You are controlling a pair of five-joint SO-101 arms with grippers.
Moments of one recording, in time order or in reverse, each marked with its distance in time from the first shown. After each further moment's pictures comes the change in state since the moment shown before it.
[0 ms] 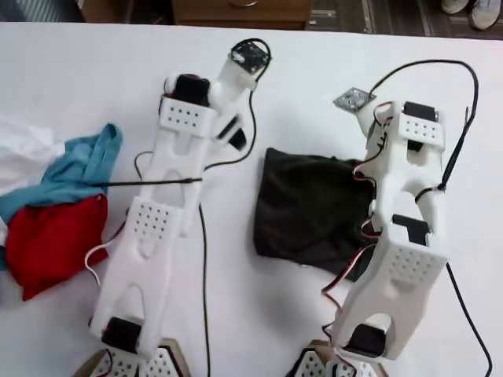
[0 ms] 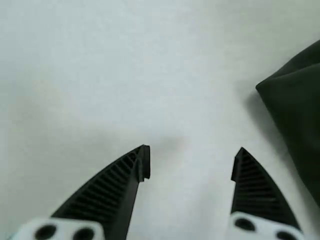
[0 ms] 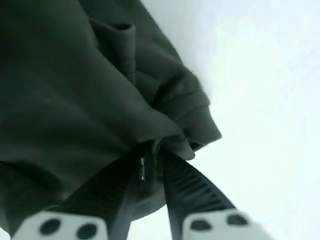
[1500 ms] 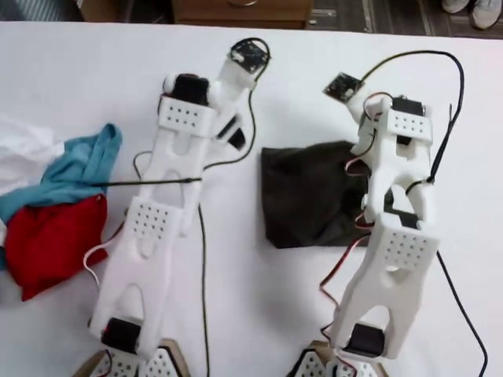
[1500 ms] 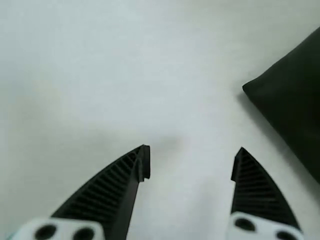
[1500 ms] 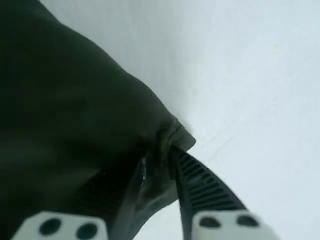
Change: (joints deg) left arm -0.4 0.0 0.0 0.0 0.0; right arm -2.1 8.2 -8.1 -10.8 4.0
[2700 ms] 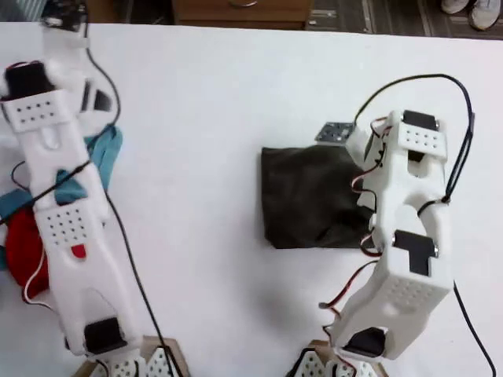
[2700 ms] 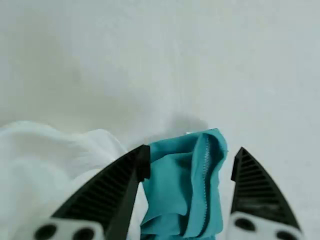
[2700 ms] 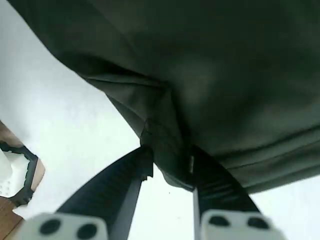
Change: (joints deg) left arm -33.1 -10.3 -0.1 0.1 1.8; right arm 2.0 -22.0 24.5 23.6 16.0
